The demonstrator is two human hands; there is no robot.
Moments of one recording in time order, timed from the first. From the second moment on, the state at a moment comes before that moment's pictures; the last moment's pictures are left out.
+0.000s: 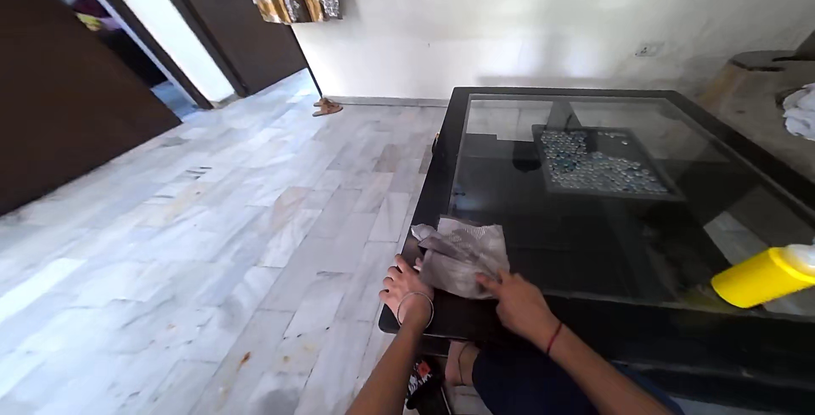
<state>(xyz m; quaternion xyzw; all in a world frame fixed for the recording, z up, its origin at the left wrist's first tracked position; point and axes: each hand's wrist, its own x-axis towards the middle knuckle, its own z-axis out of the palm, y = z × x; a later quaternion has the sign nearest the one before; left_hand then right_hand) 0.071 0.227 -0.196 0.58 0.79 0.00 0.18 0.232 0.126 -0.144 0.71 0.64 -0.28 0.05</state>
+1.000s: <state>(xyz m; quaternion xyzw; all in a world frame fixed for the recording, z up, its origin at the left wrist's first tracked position) 0.071 0.231 -0.199 0.56 0.81 0.01 0.18 0.248 0.199 -0.174 0.69 0.67 -0.29 -0.04</state>
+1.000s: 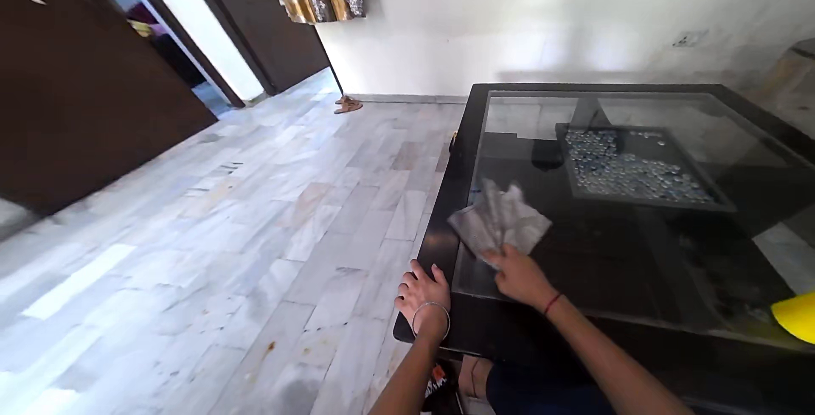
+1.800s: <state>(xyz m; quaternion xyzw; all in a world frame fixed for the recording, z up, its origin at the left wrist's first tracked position) 0.071 0.233 -0.203 0.56 0.81 0.00 0.17 0.461 0.153 -0.202 0.97 0.18 -0.09 -0.17</state>
